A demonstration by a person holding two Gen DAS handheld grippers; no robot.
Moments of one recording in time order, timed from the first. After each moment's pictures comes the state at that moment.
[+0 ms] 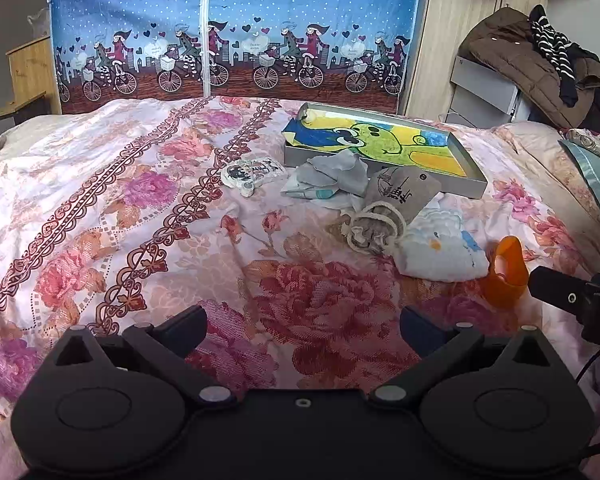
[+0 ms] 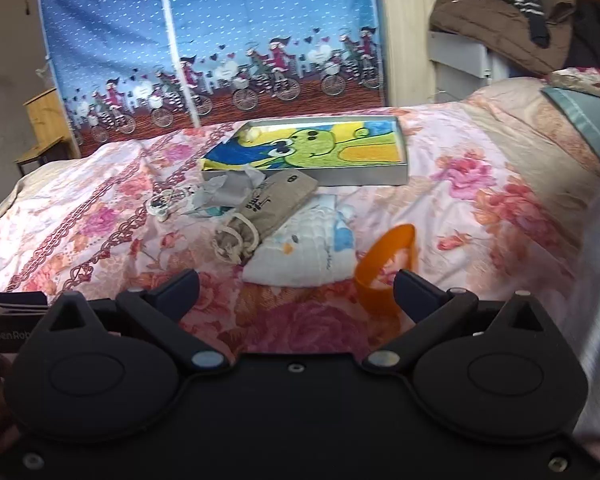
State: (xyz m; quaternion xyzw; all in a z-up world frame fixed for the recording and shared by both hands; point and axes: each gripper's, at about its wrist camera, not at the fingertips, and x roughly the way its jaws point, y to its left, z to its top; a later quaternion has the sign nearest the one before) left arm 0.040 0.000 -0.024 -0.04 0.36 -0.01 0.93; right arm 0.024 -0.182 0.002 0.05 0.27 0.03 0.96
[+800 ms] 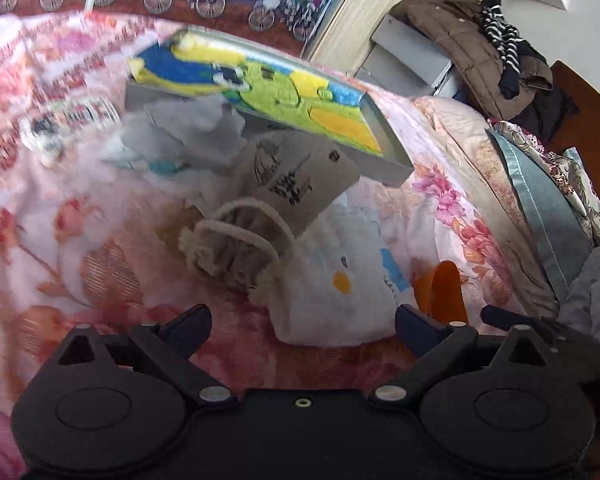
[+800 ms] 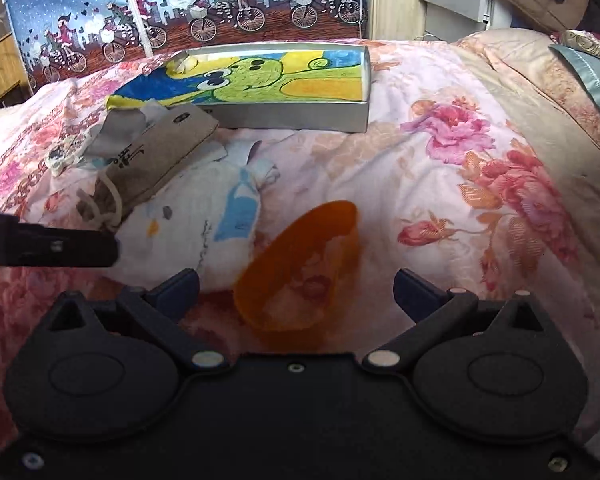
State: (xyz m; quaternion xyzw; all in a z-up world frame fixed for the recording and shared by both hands) left arm 0.197 -0.056 -0.095 -0.16 0.43 -0.20 0.86; right arm 0.114 -0.230 -0.063 0.02 0.37 -0.01 0.93
